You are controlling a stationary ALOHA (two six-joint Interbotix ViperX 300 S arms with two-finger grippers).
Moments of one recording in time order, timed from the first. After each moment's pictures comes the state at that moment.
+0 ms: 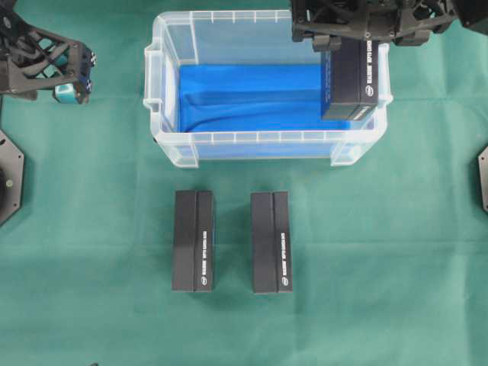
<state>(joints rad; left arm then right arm) 0.27 -0.48 0.42 0.07 1.44 -1.25 -0.23 0.01 -0.24 -0.17 1.67 1.43</state>
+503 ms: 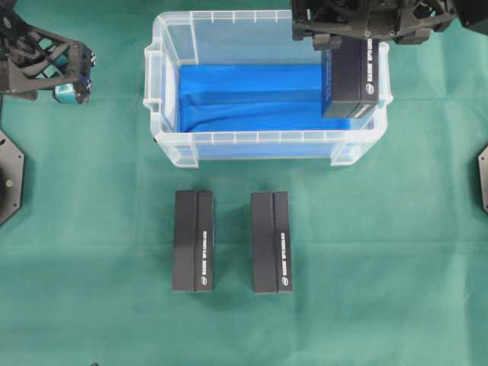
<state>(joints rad) 0.27 -0.48 0.42 0.07 1.44 -1.25 -0.22 0.01 -0.24 -0.19 1.67 1.43</state>
